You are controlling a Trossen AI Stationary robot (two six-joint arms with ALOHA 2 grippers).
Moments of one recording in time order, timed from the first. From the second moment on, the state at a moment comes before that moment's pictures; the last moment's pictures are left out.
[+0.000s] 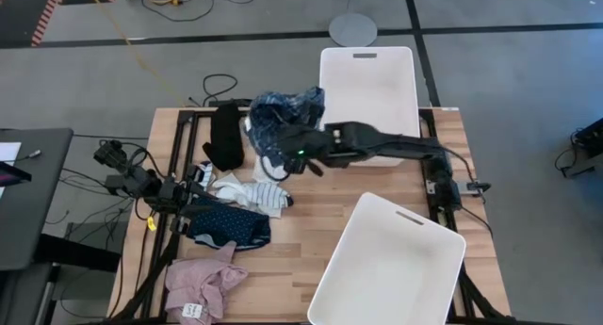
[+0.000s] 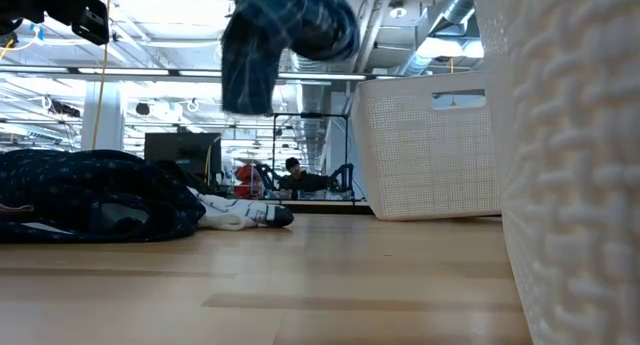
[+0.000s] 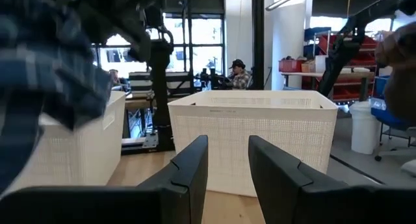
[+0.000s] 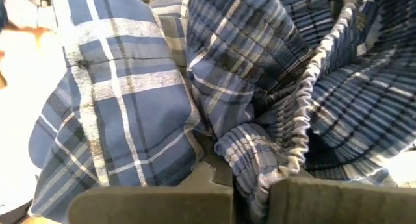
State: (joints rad) left arm -0.63 0.02 0.18 0.09 -0.48 0.13; right arm 0.02 2.03 2.35 -1.05 0.74 -0.18
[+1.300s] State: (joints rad) left arm -0.63 0.02 0.18 0.09 -0.49 0.11; right arm -0.12 1.62 2.33 -1.50 0.81 0.04
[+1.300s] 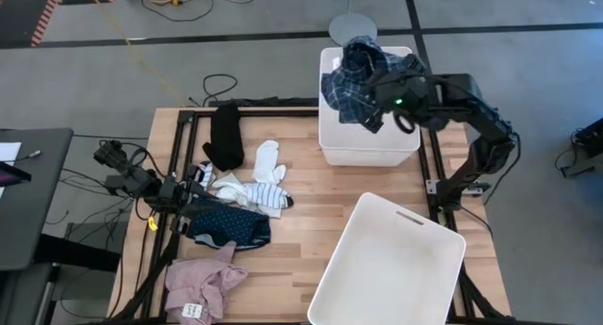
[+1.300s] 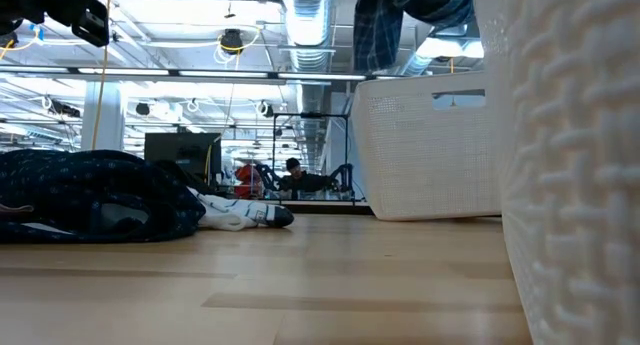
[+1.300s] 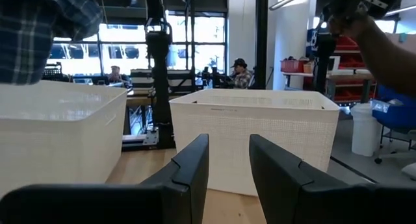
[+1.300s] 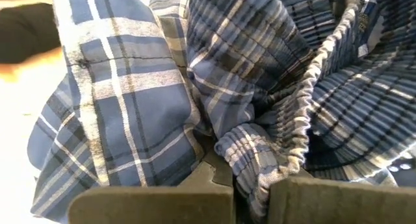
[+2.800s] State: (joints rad) left arm -0.63 0.02 0.18 0.06 -0.54 0.09; right arm -0.22 0.83 1.15 -0.51 0.38 -0.25
